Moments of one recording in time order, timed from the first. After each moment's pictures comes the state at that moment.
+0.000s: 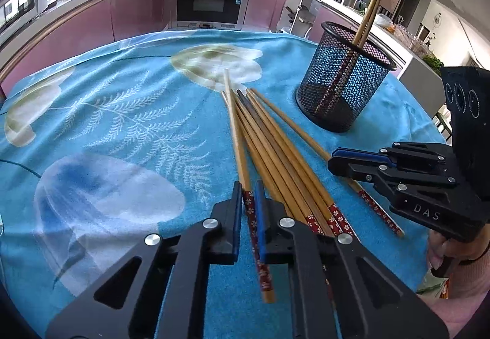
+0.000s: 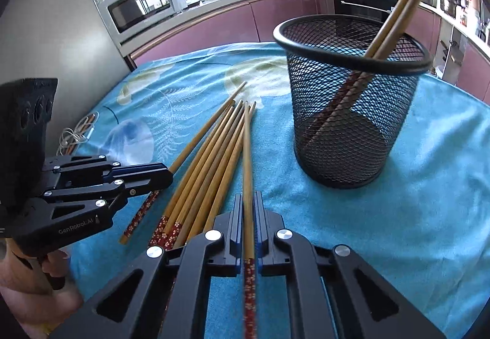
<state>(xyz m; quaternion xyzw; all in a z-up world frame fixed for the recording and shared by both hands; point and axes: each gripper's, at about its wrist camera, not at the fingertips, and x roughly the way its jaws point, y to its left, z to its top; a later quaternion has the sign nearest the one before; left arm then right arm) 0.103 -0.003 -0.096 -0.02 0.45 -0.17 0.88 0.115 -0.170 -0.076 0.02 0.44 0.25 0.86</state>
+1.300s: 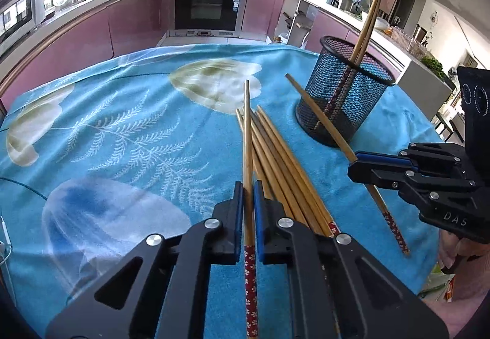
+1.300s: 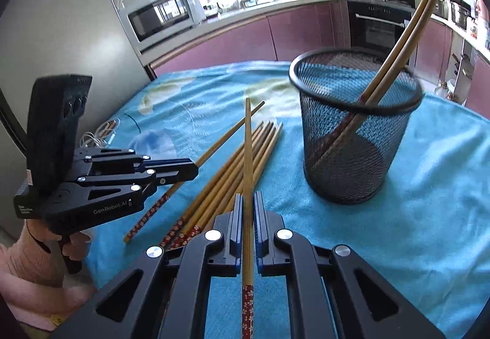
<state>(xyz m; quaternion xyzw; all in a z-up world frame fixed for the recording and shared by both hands) 0.111 -0.006 -0.086 -0.01 0.43 -0.18 0.88 0.106 -0.179 -0.049 0.02 0.40 0.29 0.87</state>
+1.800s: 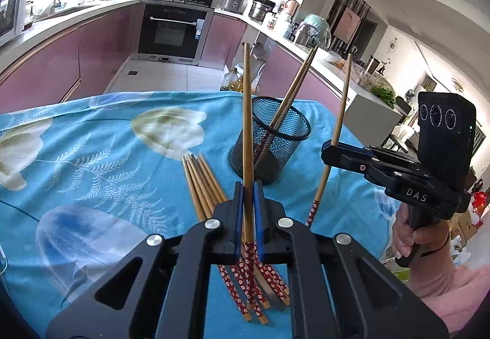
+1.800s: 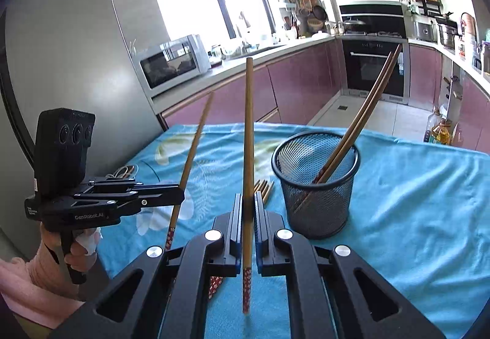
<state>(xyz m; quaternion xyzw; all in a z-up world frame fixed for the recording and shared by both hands) 0.082 -0.006 -0.017 -0.07 0.36 -0.28 0.89 0.085 -0.221 0.012 0.05 0.31 0.29 0.90</state>
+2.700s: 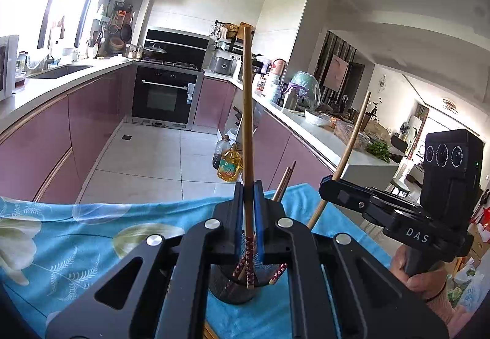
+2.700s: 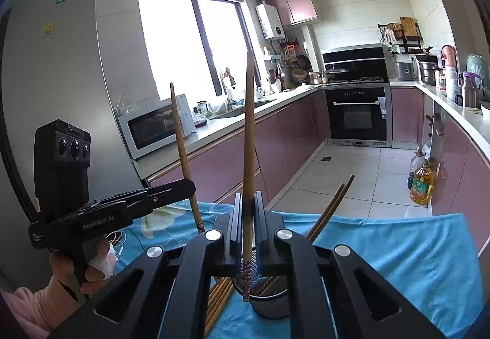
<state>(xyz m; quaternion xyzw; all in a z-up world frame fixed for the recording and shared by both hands) 0.143 -0.060 0.090 -0.08 0.22 -0.28 0.93 0.133 -0.263 0.089 0.08 0.21 0.25 0.94</state>
